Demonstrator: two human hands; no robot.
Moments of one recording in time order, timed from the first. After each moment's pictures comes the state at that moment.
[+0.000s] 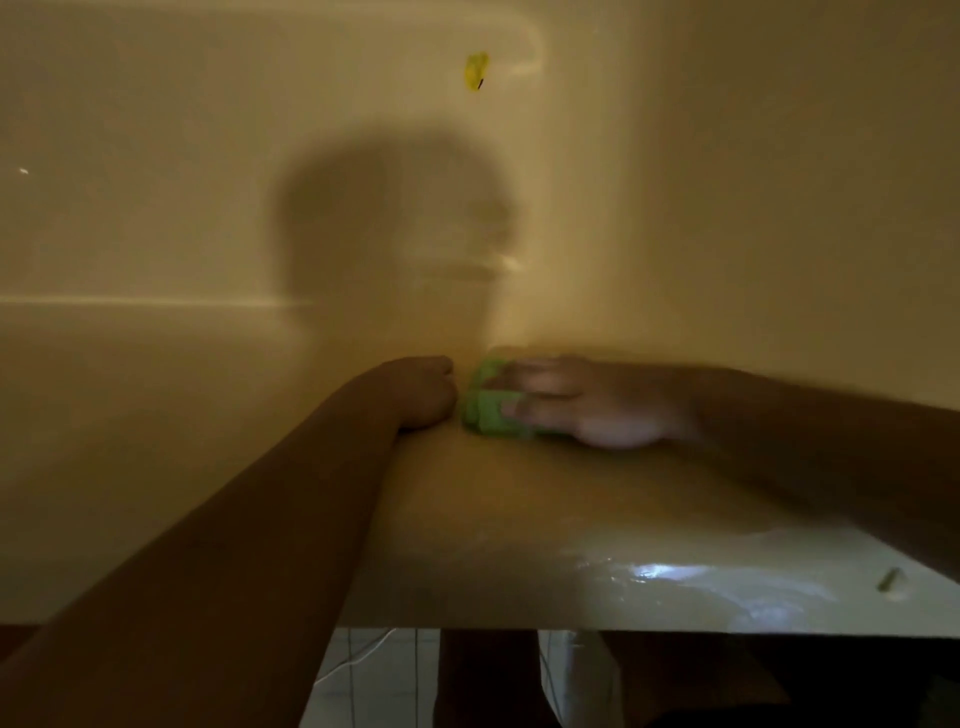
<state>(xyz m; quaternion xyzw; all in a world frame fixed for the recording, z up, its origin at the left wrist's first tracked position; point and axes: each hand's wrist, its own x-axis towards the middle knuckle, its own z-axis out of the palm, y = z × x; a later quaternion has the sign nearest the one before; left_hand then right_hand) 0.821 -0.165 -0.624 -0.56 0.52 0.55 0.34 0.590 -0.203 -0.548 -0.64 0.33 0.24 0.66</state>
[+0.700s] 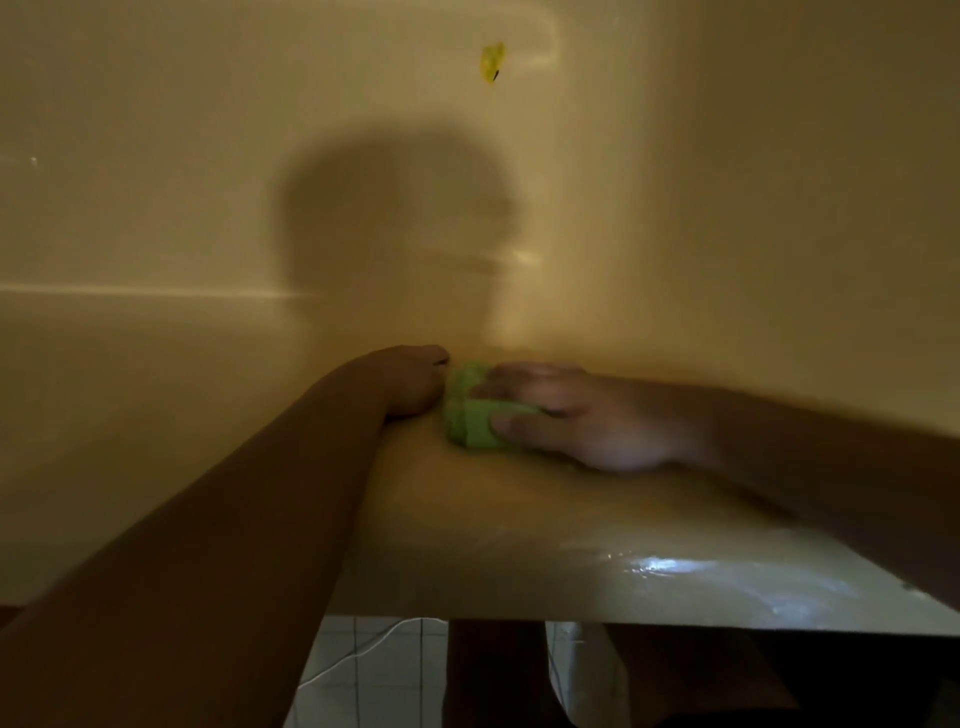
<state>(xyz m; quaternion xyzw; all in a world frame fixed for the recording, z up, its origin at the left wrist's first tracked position) 0.842 -0.169 -0.625 -0.55 0.53 0.55 0.33 0.603 -0.184 -0.533 -0.65 0.32 0.18 0.66</state>
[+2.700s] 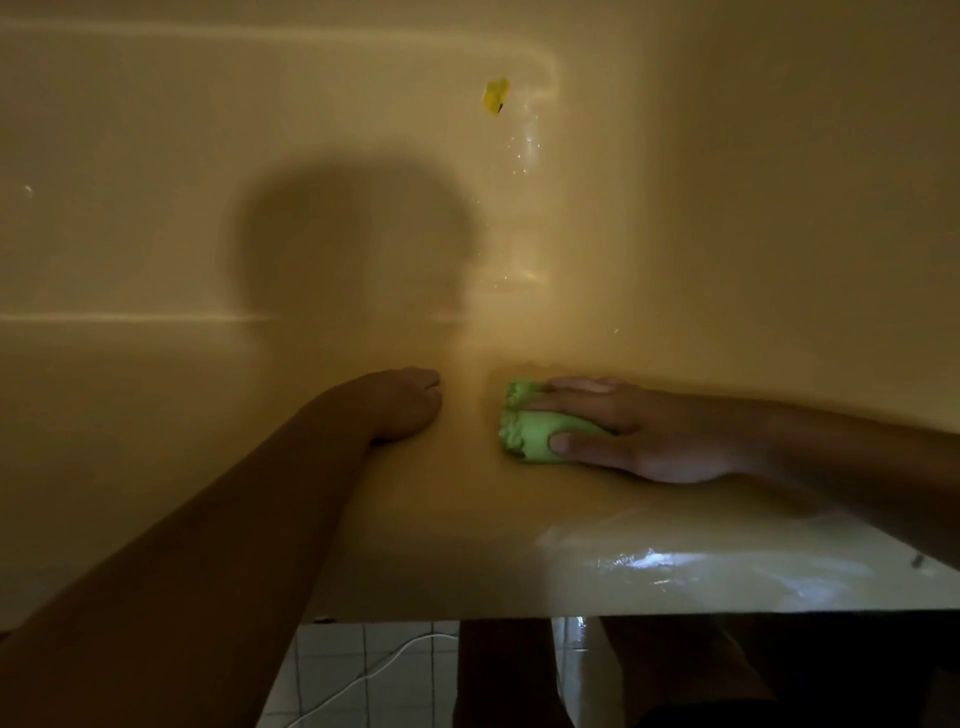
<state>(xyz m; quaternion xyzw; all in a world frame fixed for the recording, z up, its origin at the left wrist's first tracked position) 0.880 -0.161 -0.612 -0.53 0.55 0.55 0.34 0.591 -0.188 -0.503 -0.61 0.37 0.28 0.64</state>
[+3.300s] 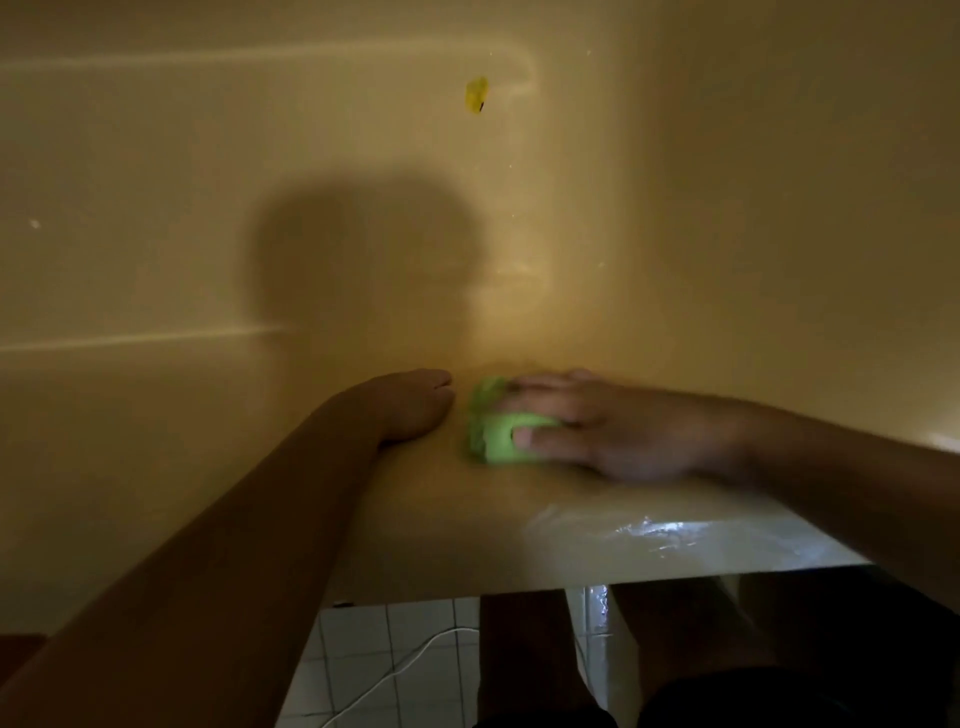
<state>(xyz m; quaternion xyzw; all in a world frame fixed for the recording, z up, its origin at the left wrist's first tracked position) 0.868 -0.165 -0.589 -0.50 0.56 0.57 0.33 0.621 -0.177 -0.485 -0.63 0.36 0.21 0.66</state>
